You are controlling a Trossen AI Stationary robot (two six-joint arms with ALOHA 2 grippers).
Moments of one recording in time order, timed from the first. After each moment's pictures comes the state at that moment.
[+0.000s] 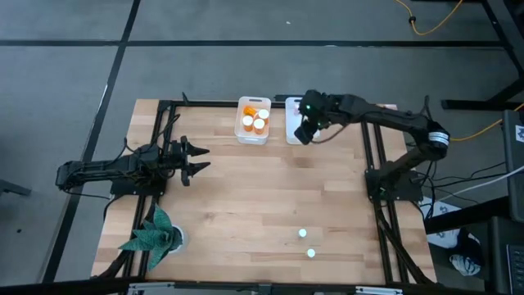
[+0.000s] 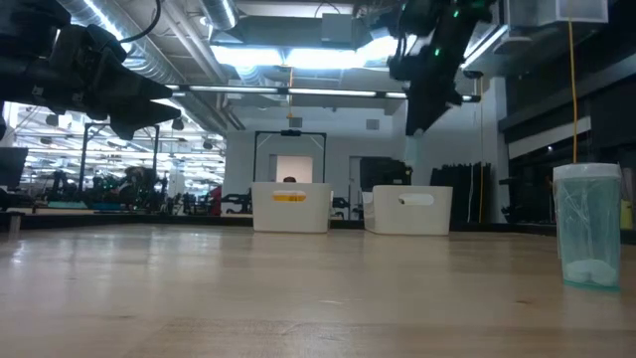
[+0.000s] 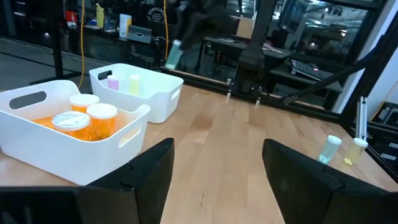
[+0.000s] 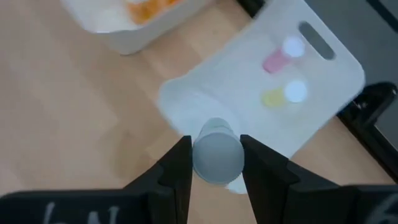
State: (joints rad) left arm 0.16 0.09 0.01 0.04 -0.06 -0.23; right arm -0.42 1.51 1.30 -0.89 0.18 0.22
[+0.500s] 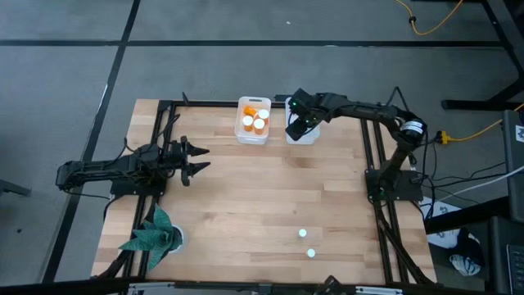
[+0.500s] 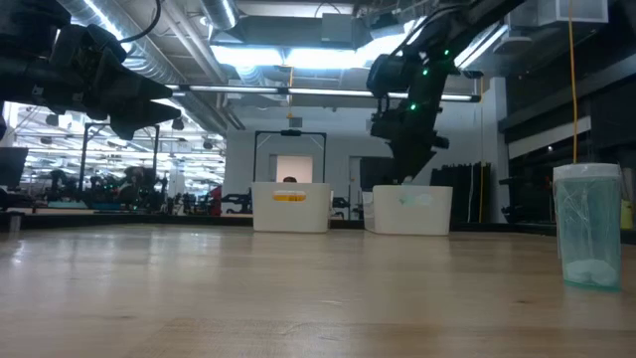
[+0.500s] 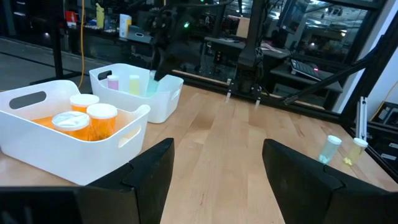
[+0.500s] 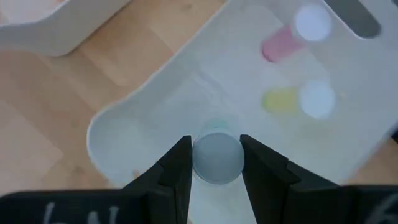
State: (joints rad) left arm 0.16 0.09 0.01 0.04 -0.06 -0.23; right arm -0.54 1.75 1.30 -0.77 0.14 0.22
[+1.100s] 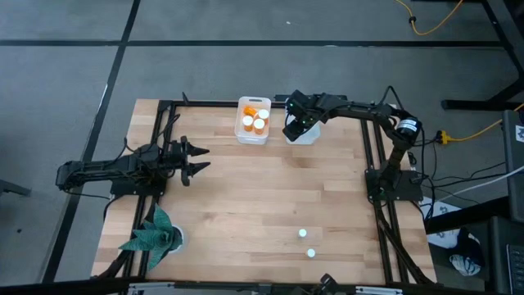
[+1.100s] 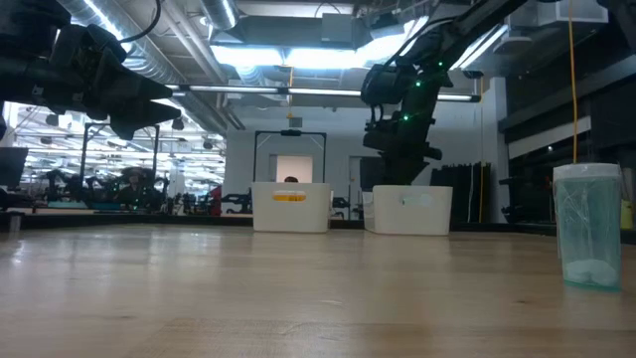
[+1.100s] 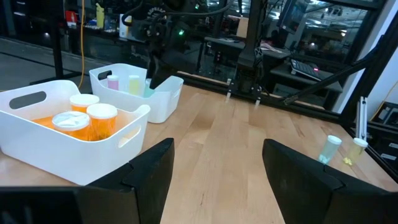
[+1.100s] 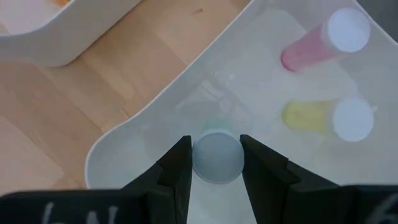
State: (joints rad) left arm 0.16 0.09 0.01 0.04 -0.06 -0.23; right arm -0.54 1.81 1.30 -0.70 0.11 0.23
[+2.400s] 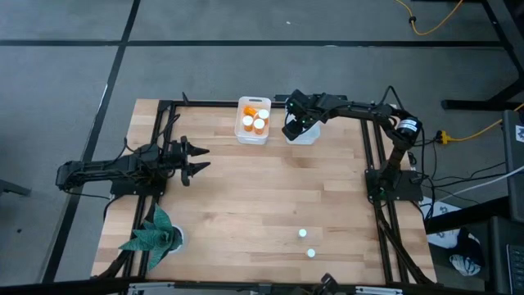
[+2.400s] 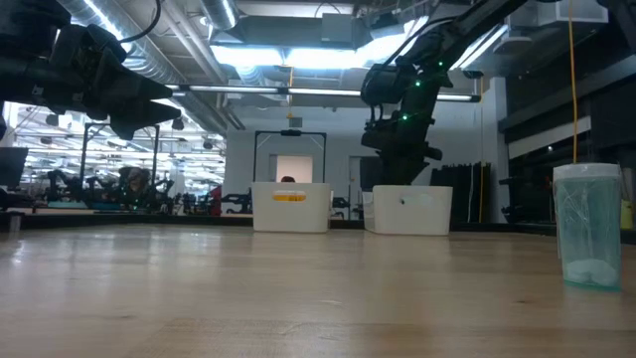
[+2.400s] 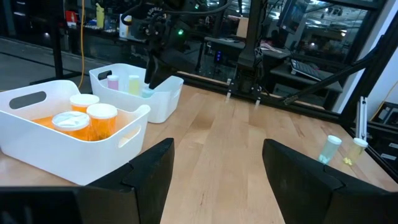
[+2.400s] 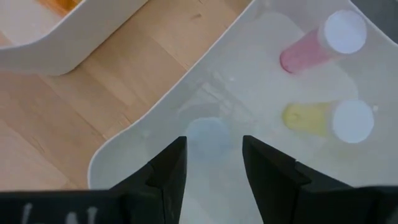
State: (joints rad) left arm 0.16 0.09 0.01 0.04 -0.06 -0.23; right arm -0.54 1.81 1.30 -0.69 0.11 0.25
